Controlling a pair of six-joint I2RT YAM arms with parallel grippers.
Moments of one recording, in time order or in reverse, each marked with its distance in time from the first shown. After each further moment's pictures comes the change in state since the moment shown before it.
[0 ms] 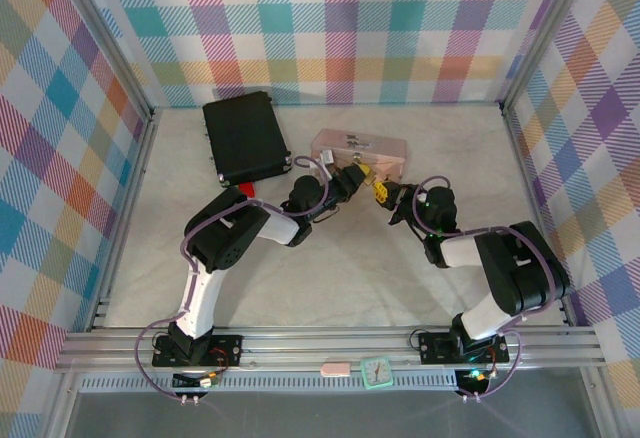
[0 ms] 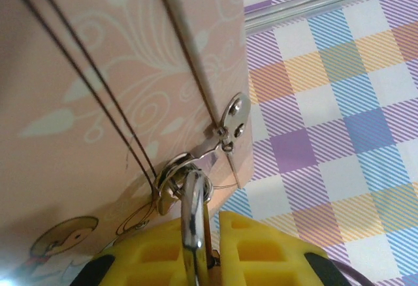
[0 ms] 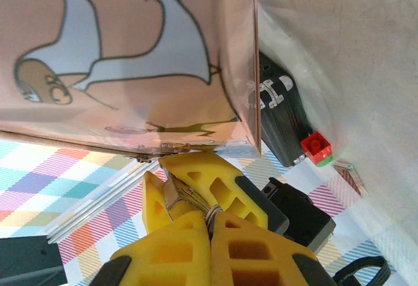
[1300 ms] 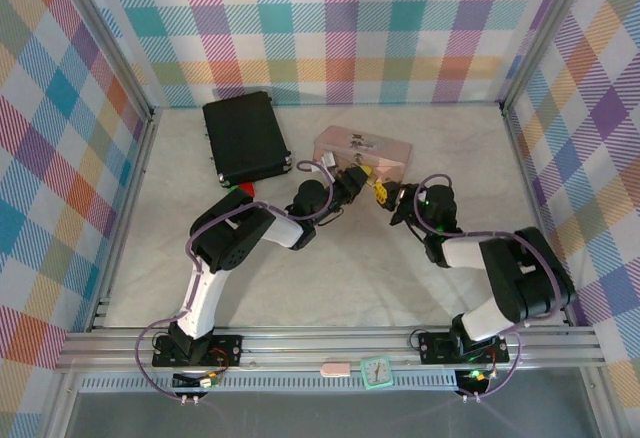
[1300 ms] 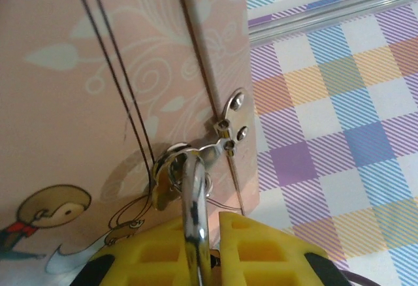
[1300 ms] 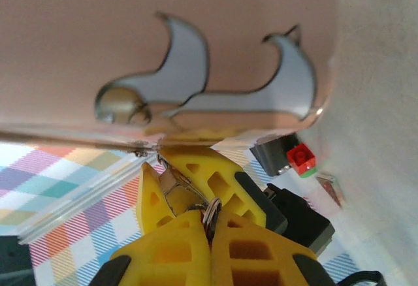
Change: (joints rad) left arm -0.027 0.034 0.010 0.037 -0.079 -0.005; right arm 0.005 -0.030 0.012 -0.074 0.019 -0.079
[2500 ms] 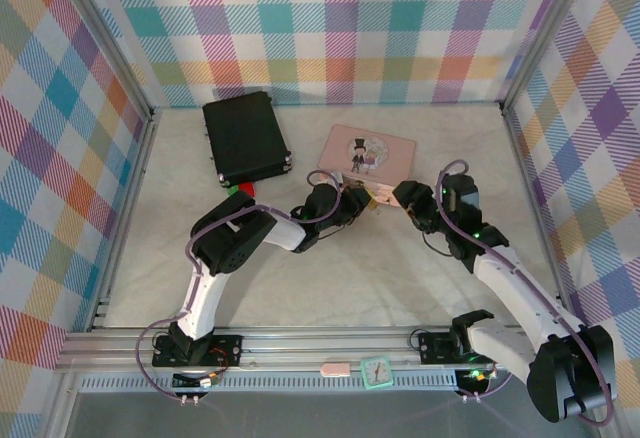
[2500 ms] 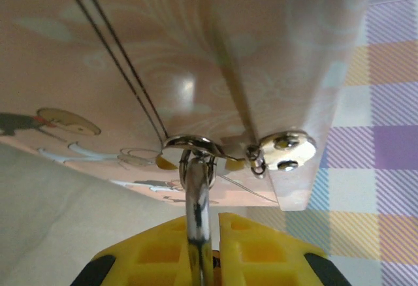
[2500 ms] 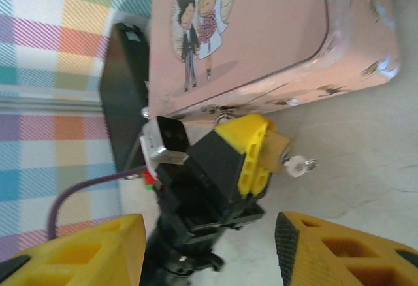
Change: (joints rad) left arm -0.033 -0.032 -0.010 -0.391 0.029 -0.051; right arm -0.016 -0.546 0.213 -1.140 0.137 -0.983
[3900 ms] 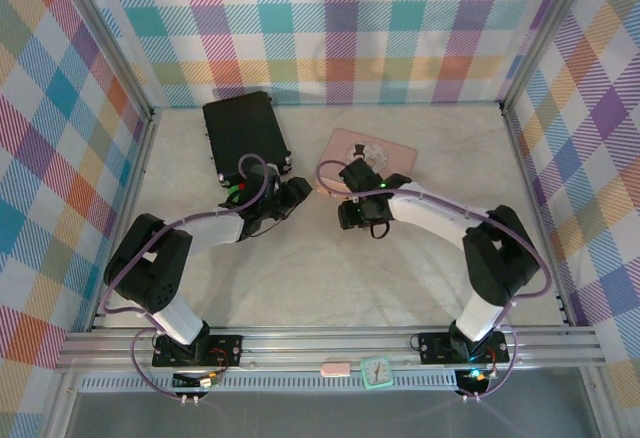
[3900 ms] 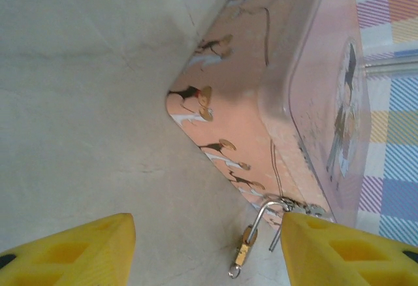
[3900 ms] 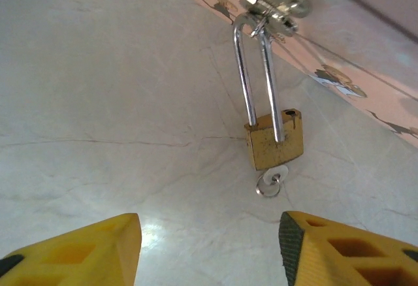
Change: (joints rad) left arm 0.303 -0.509 -0.234 -0.625 0.042 0.251; right arm 0.409 0.718 0.546 -0.475 0.374 -0.613
